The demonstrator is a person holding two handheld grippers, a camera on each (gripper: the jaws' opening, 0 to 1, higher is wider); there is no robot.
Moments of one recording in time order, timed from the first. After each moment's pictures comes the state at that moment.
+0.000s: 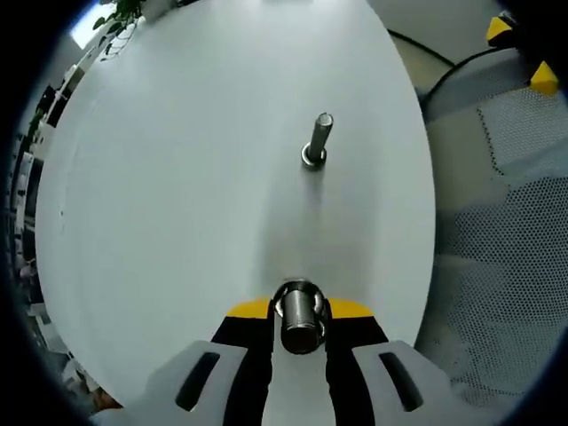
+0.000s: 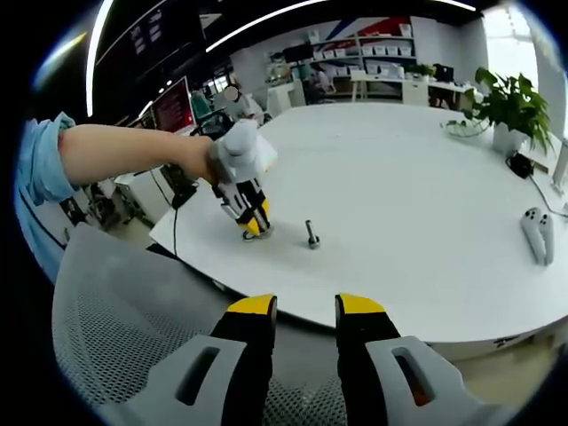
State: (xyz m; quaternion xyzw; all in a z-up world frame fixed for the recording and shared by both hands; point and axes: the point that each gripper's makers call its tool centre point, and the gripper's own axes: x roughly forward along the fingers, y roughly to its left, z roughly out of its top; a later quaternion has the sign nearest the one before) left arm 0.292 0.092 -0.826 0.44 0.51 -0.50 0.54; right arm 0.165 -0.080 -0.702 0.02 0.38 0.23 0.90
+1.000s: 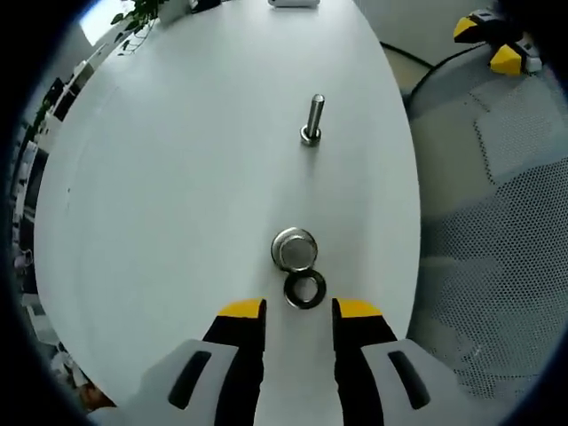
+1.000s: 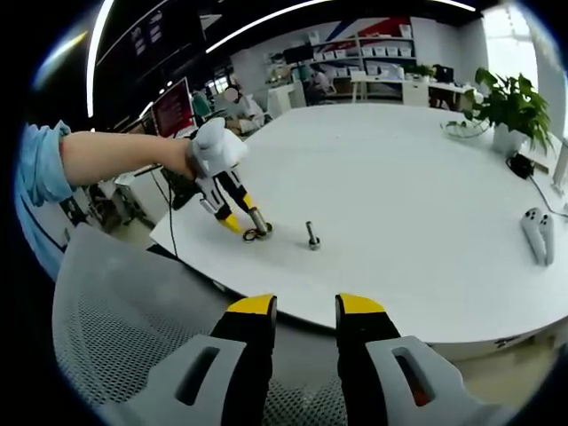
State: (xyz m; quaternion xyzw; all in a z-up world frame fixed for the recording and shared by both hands) left arm 0.286 0.130 -0.813 0.40 0.50 -0.51 0.57; right arm 0.165 -0.080 -0.701 0.02 0.38 0.23 0.90
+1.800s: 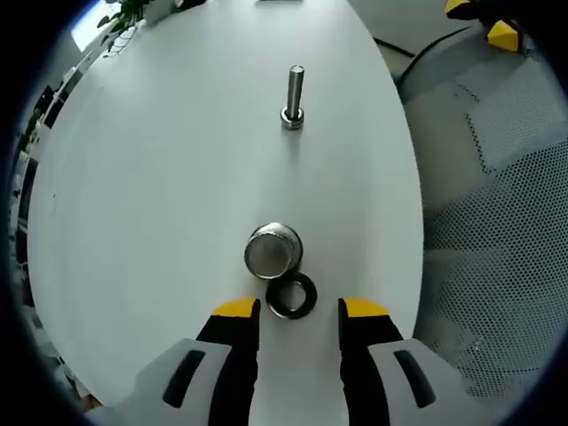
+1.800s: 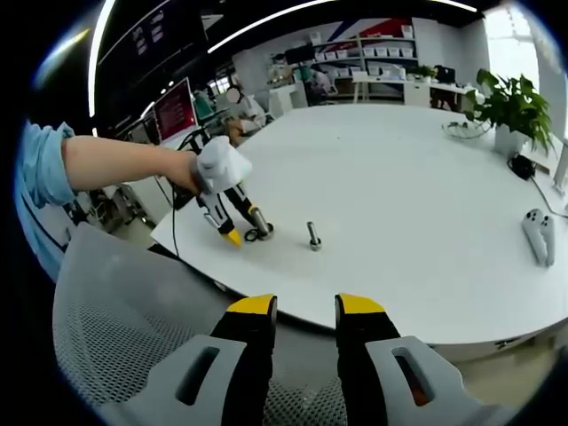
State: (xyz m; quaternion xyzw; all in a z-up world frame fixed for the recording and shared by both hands) left arm 0.273 0.125 -0.838 0.40 0.50 -0.53 0.55; right arm 0.165 -0.079 -0.701 0.02 0.37 0.24 0.90
